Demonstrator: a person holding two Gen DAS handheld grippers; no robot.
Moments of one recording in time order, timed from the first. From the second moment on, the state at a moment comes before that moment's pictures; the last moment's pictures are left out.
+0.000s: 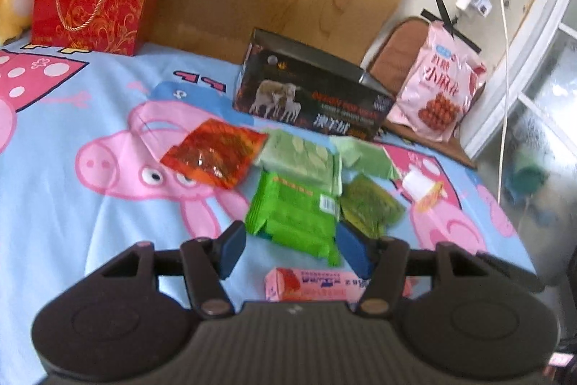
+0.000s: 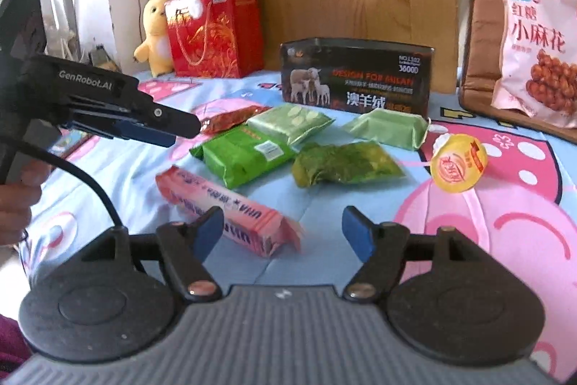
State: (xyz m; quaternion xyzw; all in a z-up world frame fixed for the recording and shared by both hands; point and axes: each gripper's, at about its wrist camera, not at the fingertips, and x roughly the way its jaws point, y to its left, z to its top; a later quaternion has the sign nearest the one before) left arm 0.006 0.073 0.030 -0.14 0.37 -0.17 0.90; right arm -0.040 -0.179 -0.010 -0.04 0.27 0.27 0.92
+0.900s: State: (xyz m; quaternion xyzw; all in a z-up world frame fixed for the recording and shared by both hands) left arm 0.101 0.037 0.094 -0.14 0.28 -0.21 0.93; right arm 0.027 -0.181 0.044 -0.06 0.17 0.23 0.96
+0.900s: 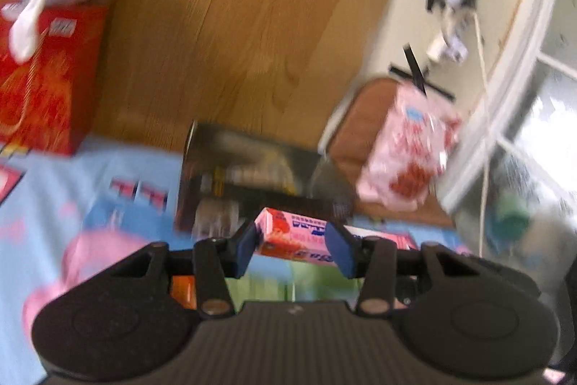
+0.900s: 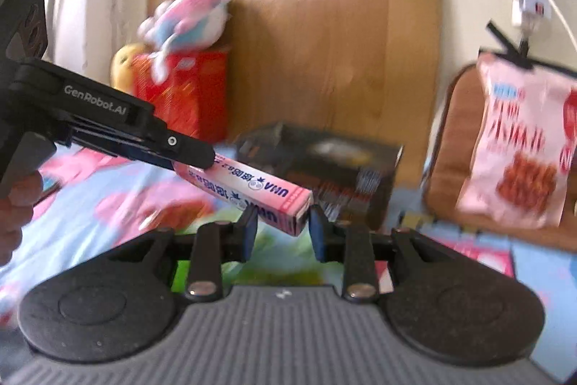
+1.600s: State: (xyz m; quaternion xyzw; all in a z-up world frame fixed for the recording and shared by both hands) left arm 0.135 0.070 0.061 -0.16 0.32 -0.17 0.92; right arm 0.081 -0.208 0.033 0.09 0.23 0.24 0.94
